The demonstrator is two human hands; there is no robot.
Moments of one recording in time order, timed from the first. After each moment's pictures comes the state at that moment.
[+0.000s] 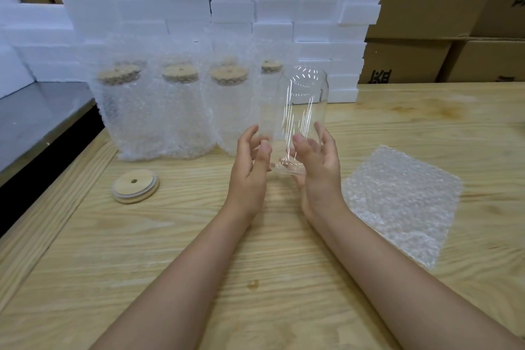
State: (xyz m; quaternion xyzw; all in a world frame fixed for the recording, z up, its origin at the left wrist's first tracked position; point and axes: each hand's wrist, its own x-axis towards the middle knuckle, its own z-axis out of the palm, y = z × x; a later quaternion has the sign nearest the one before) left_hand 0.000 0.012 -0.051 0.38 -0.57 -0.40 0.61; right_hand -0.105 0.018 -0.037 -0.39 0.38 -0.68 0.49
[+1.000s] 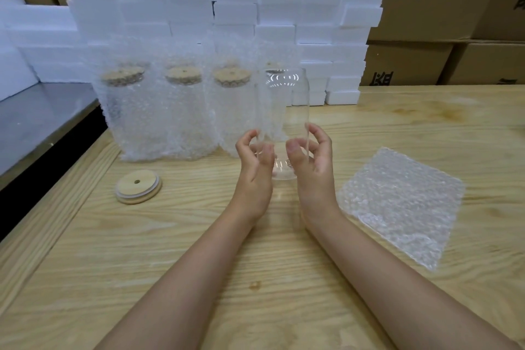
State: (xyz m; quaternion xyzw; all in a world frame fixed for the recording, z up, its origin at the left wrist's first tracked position) left_hand -0.004 0.009 -0.053 0.37 -0.59 -0.39 0.61; right_hand -0.097 0.021 -0.041 -0.50 0.39 -0.66 0.41
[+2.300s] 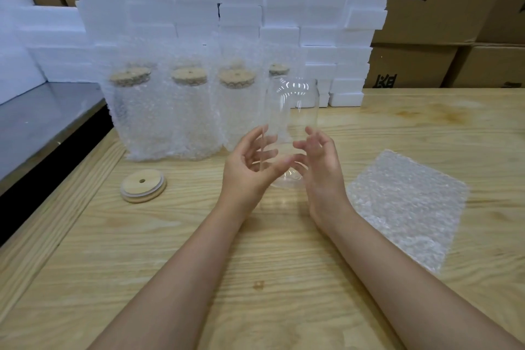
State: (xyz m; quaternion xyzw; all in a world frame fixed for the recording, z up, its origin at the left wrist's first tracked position) left_hand 0.017 0.012 -0.043 0.37 -0.55 -0.42 0.61; right_hand -0.107 0.017 -0.039 -0.47 0.39 -0.64 0.47
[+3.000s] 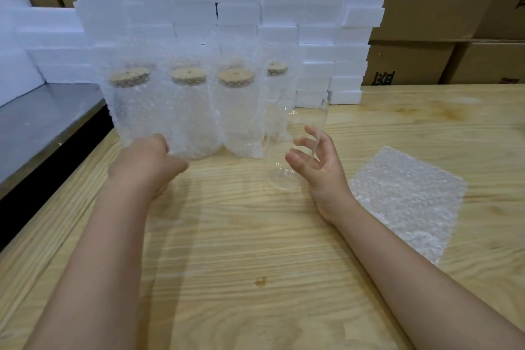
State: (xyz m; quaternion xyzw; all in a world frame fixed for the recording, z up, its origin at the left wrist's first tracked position) left_hand 0.151 -0.006 -0.004 0.81 -0.57 -0.07 0.13; right_hand -0.125 0.005 -0.054 -0.54 0.39 -0.59 0.46
